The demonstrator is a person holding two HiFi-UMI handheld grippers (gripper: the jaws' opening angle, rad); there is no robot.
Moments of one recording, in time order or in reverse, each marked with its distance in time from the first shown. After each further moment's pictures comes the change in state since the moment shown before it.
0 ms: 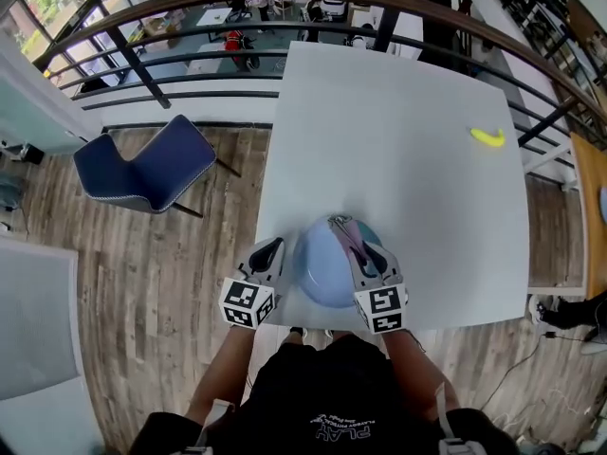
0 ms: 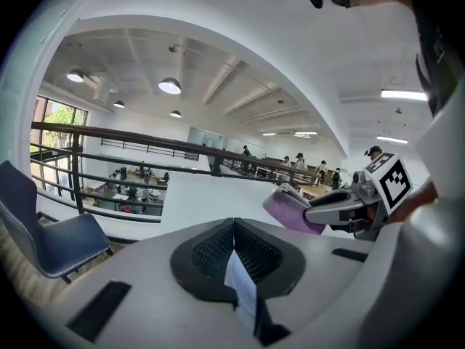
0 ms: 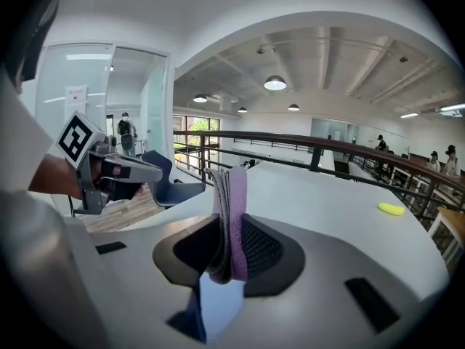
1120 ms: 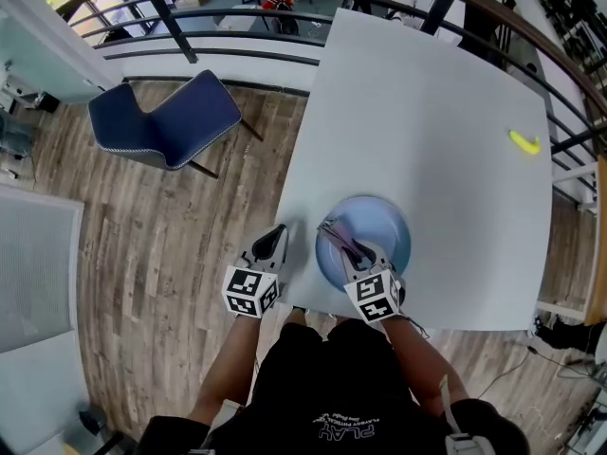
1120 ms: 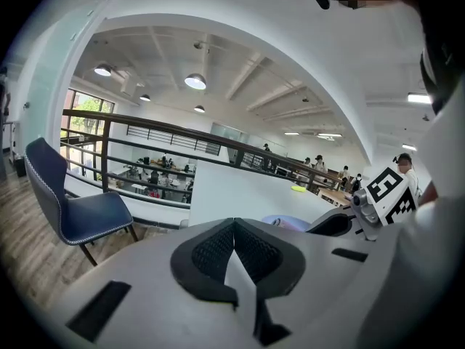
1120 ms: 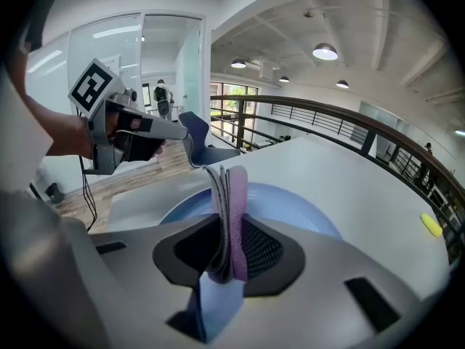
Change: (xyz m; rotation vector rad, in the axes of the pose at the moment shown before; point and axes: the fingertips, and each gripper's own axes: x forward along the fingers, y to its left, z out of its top) left arm -0.030 0.048 -0.052 -0.121 0.034 0.147; right arm 0.056 0.087 -0.069 -0.180 0.254 0.255
